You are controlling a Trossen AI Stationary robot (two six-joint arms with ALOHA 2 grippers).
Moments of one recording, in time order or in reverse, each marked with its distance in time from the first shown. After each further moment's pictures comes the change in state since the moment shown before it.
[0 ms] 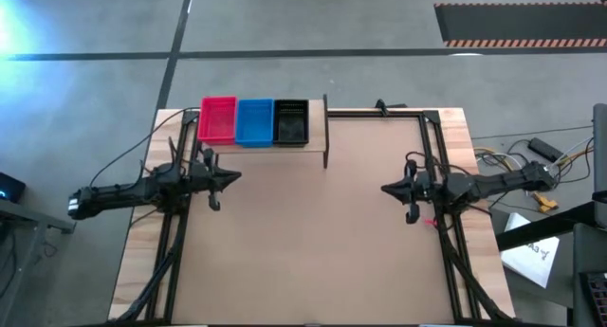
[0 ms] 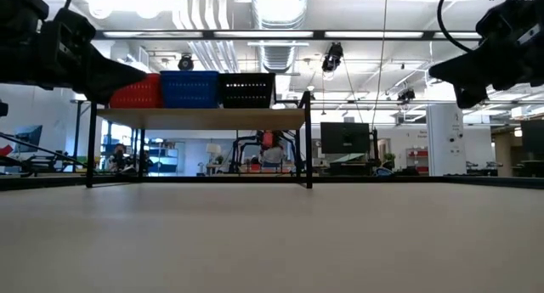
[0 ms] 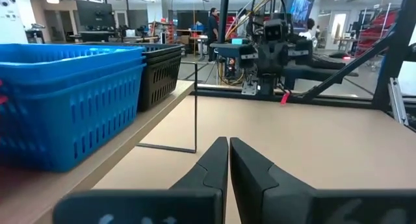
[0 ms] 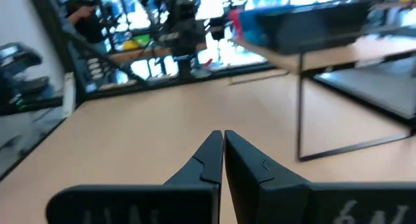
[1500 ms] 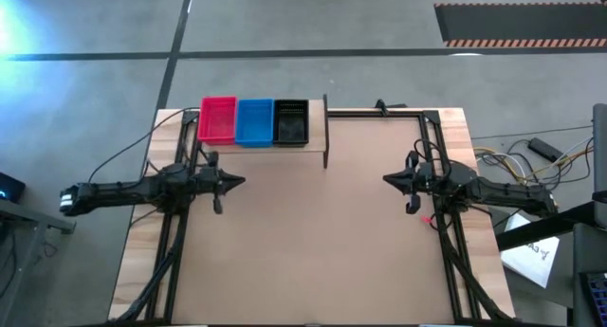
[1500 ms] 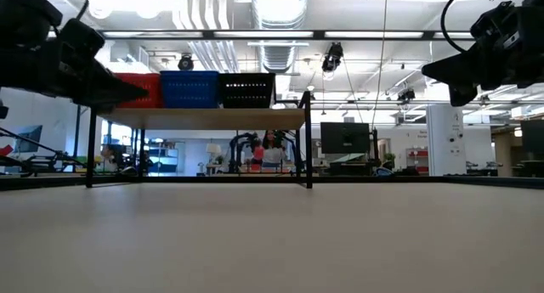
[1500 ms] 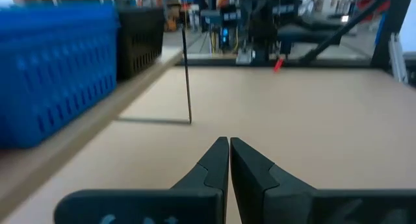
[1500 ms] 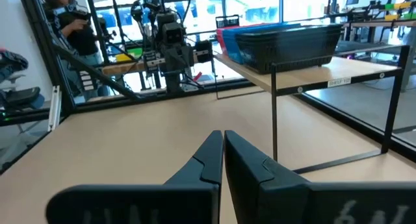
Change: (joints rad) left arm -0.002 0.139 -0.003 0.026 0.033 0.052; right arm -0.309 -0.094 0.000 -0.046 -0.282 -0.039
